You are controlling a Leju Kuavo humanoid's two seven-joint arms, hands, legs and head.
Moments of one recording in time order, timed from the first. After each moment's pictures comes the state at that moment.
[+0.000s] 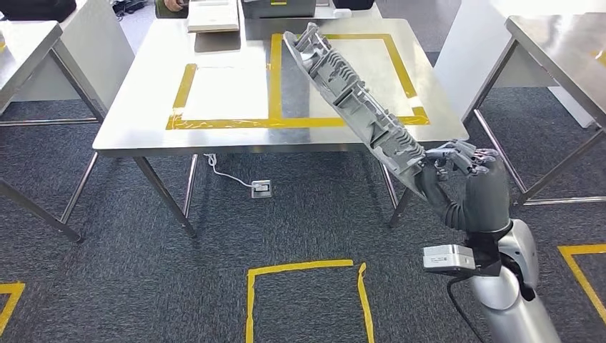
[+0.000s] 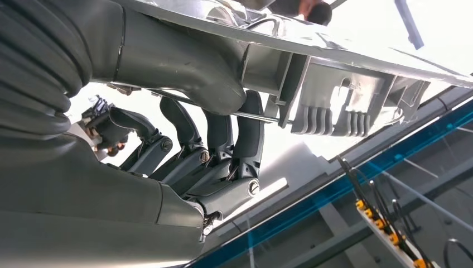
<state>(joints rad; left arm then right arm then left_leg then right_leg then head) -0.07 -0.21 0.89 -0.19 -1.22 0.38 -0.09 -0.12 -0.26 -0.03 -1.80 0.69 -0.24 -0.57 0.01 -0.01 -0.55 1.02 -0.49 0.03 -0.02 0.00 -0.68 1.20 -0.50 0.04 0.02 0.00</state>
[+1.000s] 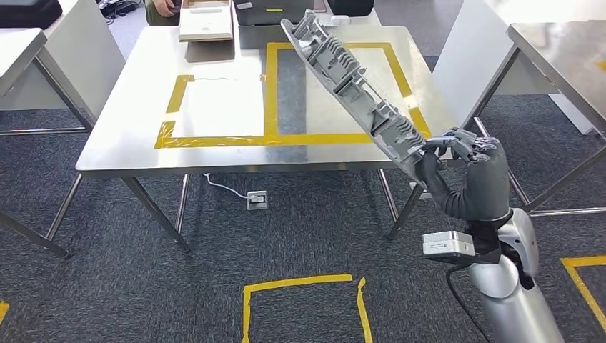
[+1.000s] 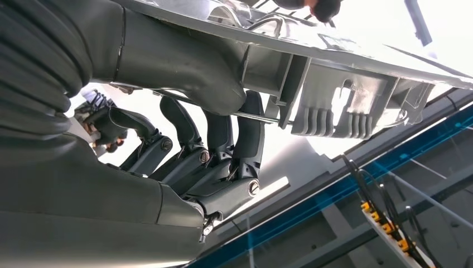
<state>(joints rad) -0.07 -0.20 0.89 -0.19 -1.22 0.39 -0.12 -0.17 -0.26 -0.02 -1.78 0.69 -0.23 -0.56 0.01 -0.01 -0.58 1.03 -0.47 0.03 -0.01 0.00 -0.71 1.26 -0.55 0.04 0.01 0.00</state>
